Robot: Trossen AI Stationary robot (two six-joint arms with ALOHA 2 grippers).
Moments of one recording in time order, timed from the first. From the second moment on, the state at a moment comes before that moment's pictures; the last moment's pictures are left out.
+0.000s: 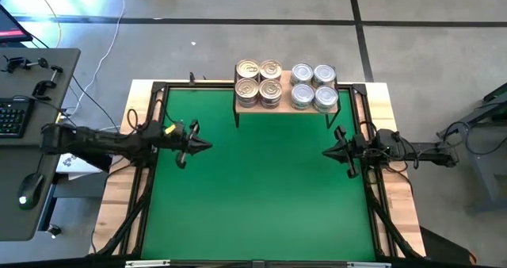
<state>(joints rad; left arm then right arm) 0.20 0.82 0.01 0.93 0.32 -0.30 0.00 0.01 0.01 0.13 -0.16 0.12</state>
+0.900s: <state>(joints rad) -0.06 0.07 0.01 0.03 -0.19 -0.16 0.00 0.01 0.01 0.07 -0.16 0.16</state>
